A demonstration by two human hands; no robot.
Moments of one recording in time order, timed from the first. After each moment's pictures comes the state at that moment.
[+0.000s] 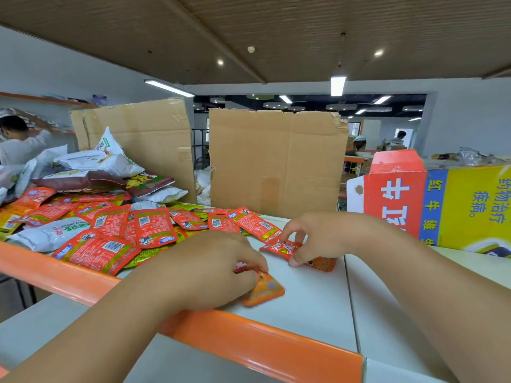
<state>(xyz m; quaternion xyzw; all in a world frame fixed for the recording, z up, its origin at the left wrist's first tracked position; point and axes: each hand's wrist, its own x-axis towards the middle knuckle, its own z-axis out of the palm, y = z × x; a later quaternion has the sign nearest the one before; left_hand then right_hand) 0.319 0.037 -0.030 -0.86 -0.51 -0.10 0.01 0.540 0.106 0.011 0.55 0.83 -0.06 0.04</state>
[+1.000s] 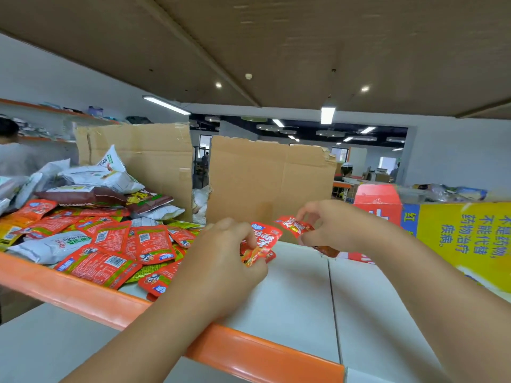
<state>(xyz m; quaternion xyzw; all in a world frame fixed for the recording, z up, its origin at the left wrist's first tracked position) 0.339 0.031 -0.031 -0.73 -0.53 -0.43 0.04 0.559 0.083 0.054 0.58 0.80 -0.02 -0.14</state>
